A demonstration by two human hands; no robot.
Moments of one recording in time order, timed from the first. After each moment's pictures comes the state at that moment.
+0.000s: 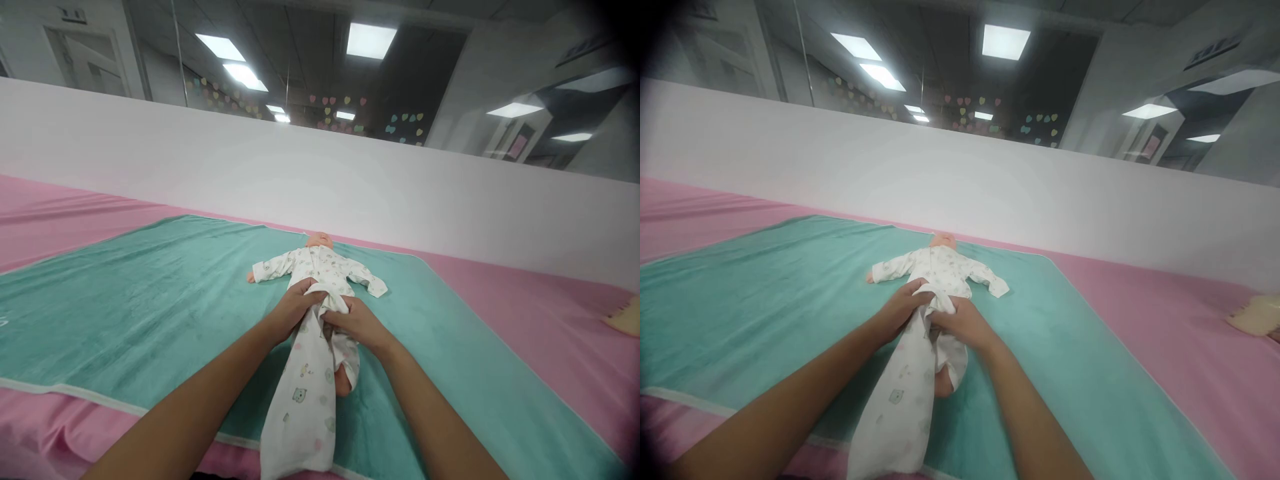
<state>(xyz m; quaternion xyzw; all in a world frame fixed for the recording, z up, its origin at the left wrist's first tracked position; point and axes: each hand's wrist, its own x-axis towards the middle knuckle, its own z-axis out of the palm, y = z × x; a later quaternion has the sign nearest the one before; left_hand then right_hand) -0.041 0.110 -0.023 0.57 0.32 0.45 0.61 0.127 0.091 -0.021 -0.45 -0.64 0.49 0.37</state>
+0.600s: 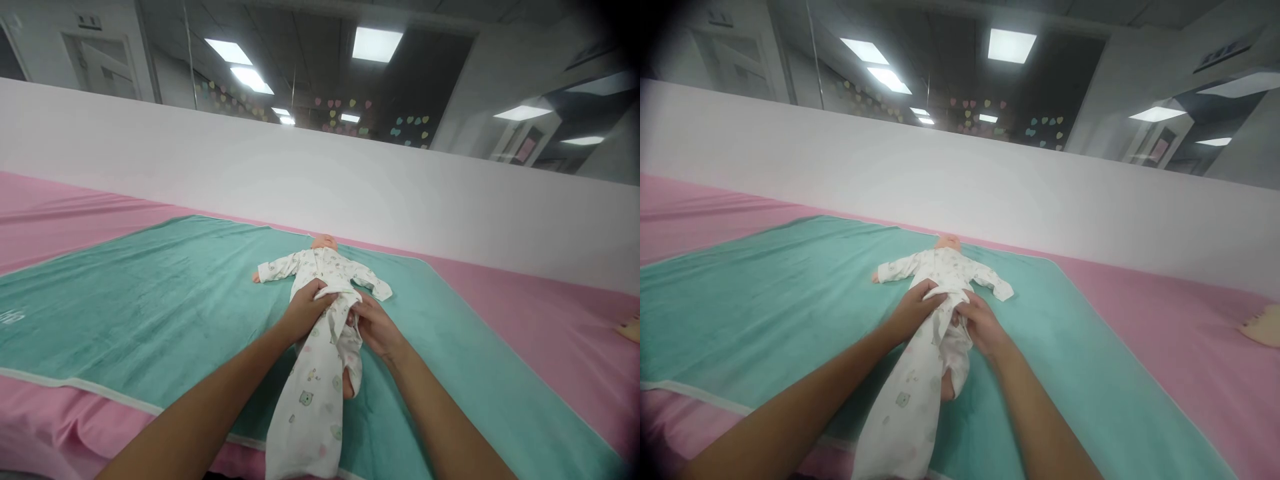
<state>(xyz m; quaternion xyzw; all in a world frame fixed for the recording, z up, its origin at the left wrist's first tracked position) -0.033 0.107 -0.023 0.68 0.41 0.47 0.40 0.133 0.094 -0.024 -0.26 -0.54 0.62 0.50</state>
